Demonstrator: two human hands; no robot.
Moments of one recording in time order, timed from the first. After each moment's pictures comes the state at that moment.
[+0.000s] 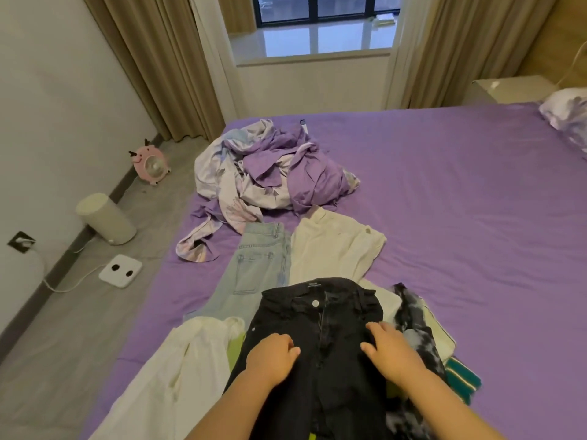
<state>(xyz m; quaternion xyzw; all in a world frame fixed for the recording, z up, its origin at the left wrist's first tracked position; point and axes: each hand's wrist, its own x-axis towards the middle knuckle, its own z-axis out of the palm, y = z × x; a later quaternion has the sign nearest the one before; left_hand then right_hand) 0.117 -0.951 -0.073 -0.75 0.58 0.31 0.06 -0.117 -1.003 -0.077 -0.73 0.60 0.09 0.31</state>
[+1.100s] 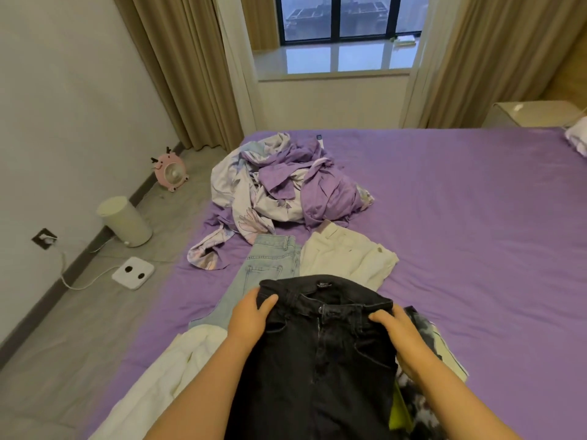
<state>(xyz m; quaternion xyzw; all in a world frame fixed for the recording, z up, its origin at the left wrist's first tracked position) 0.164 -0.998 -0.034 -0.80 0.42 0.30 -0.30 -0.102 -1.051 -0.048 -0.40 0.60 -0.29 0.63</state>
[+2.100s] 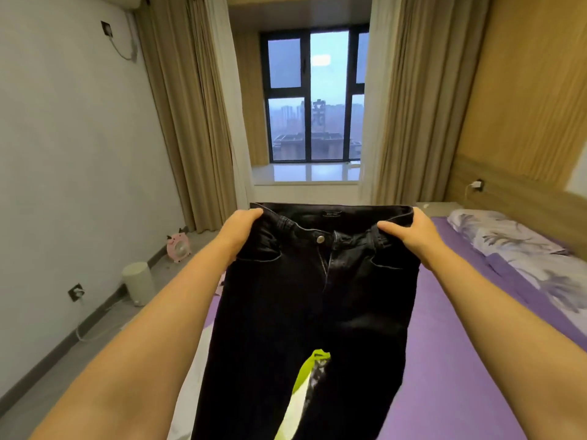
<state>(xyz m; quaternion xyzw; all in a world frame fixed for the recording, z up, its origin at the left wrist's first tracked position) 0.035 -0.686 0.366 -0.65 0.45 0.33 -0.51 -0.281 -0.774 0.332 -0.63 0.51 -0.49 0.33</state>
